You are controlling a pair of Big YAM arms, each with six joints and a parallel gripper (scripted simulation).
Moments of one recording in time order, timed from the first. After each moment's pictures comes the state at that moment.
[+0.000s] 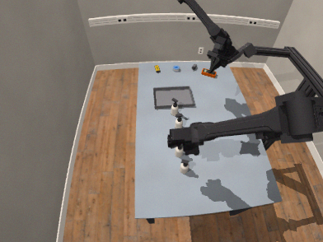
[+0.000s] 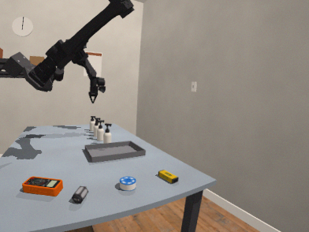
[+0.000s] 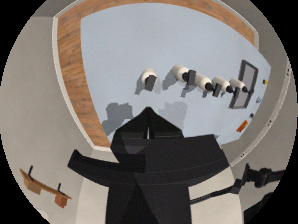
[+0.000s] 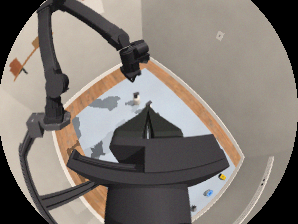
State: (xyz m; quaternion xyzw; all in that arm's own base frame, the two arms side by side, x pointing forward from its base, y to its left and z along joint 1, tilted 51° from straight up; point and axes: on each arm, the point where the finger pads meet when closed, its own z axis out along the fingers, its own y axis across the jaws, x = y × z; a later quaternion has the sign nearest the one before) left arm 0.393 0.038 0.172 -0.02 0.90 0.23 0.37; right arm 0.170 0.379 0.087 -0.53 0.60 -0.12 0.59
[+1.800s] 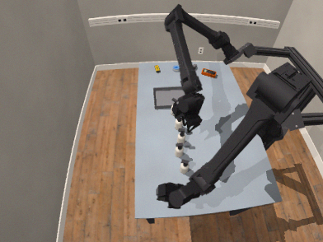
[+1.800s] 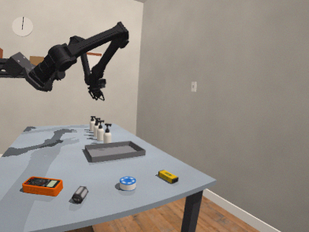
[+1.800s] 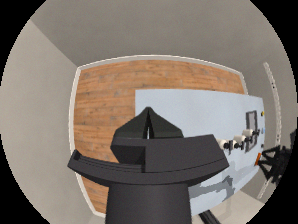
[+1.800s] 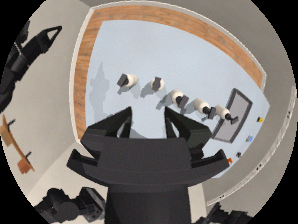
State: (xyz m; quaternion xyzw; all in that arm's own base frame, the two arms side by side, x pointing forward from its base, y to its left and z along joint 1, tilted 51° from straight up) left arm 0.454 0.213 0.372 0.08 0.70 0.21 0.67; right arm 0.427 0.447 -0.059 -0.20 0.86 -0.20 0.42
